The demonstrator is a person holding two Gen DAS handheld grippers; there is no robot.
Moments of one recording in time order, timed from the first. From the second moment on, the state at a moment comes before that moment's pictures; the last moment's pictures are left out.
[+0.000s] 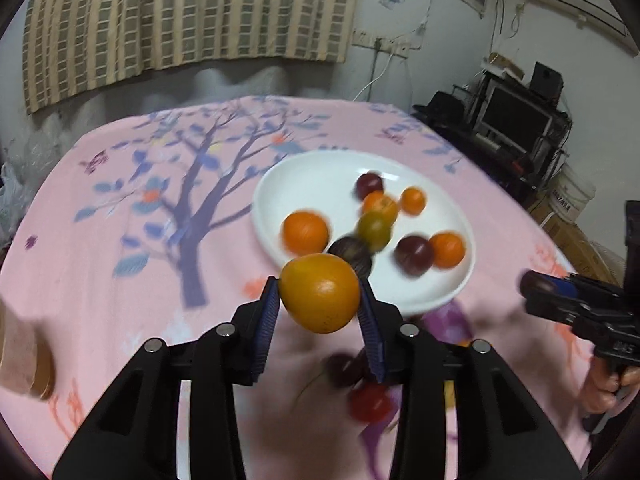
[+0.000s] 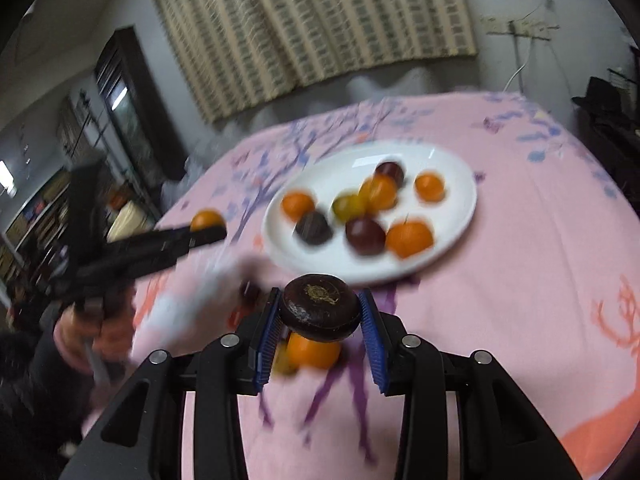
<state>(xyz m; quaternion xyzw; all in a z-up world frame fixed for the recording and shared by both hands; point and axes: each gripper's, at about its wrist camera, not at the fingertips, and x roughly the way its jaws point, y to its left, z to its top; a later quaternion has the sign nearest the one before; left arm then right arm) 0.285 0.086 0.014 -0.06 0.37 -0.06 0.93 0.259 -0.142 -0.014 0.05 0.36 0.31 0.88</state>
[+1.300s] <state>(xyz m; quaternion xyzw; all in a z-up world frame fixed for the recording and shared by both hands) 0.197 0.081 -0.020 -0.09 0.37 -0.03 0.92 0.238 -0.111 -0.064 -0.04 0.43 0.35 0.83</state>
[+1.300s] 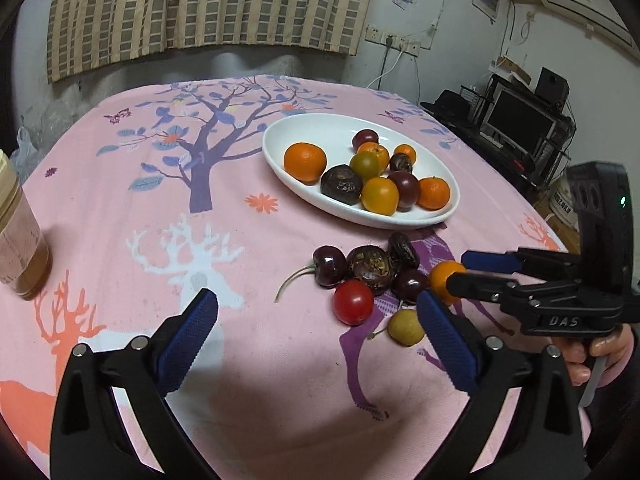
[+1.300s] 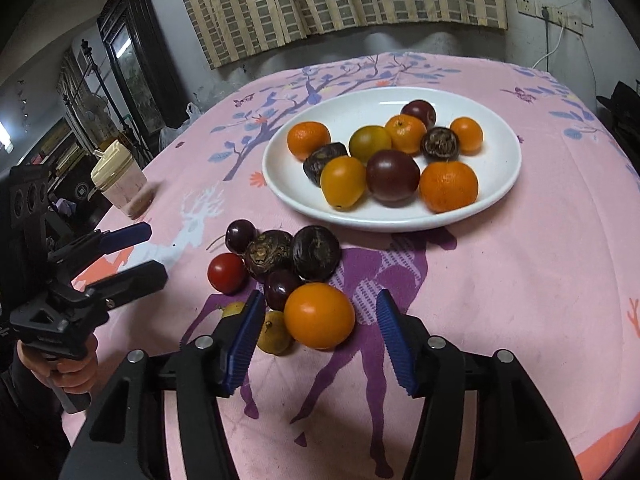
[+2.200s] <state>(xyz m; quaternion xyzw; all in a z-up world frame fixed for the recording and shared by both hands) 0.198 0.009 -0.041 0.05 0.39 -0.15 0.91 0.249 -0.128 -0.056 0.02 0.43 0.34 0.84</state>
